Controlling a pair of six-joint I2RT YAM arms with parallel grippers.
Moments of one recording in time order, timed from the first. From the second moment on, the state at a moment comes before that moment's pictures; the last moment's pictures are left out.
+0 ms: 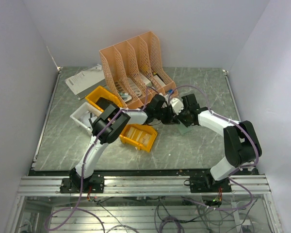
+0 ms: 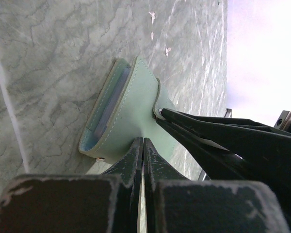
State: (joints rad) left arm -0.80 2.32 1.50 0.29 0.48 -0.91; right arm 0.34 1.61 0.90 -0.33 0.00 -0.55
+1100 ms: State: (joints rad) left arm -0.76 2.33 1.46 0.36 0.55 -0.96; right arm 0.45 1.64 0.86 -0.30 0.18 -0.58
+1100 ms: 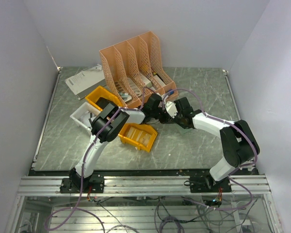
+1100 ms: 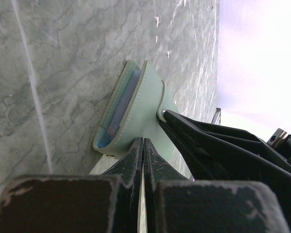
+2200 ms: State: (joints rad) left arm -0.76 2.35 1.50 0.33 0.56 -0.95; right arm 0.38 1.56 0.86 -0.35 -0.08 -0.51
